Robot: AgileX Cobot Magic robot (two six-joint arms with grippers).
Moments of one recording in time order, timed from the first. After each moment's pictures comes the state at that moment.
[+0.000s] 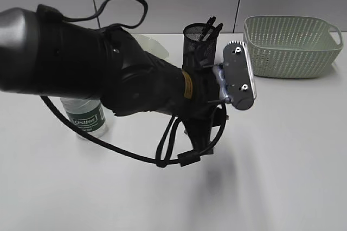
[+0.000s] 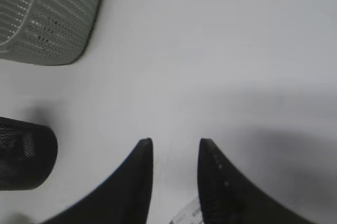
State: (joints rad) left arm -0.95 1.88 -1.17 0.17 0.13 0.51; right arm 0.39 -0.01 -0.51 -0.06 1.04 0.02
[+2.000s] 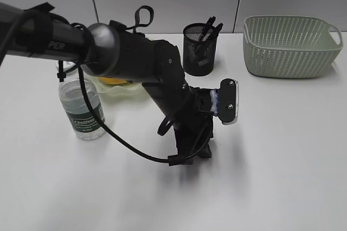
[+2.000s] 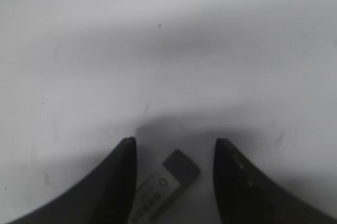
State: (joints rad) left arm -0.79 2.22 -1.49 -0.45 0.62 1.31; right arm 0.39 -0.01 -0.51 -0.06 1.04 0.03
